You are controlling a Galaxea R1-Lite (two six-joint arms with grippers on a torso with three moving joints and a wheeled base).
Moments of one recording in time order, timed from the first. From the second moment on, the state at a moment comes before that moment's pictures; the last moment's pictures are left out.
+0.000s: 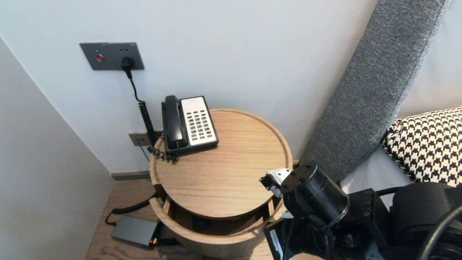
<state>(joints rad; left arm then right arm) 0.01 0.00 0.00 -0.03 -0.01 0.05 0.92 1.69 -0.94 0.10 -0.17 0.39</state>
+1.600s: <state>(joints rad) 0.01 0.00 0.00 -0.03 -0.01 0.05 0.91 1.75 -0.95 0.05 -0.19 0.39</state>
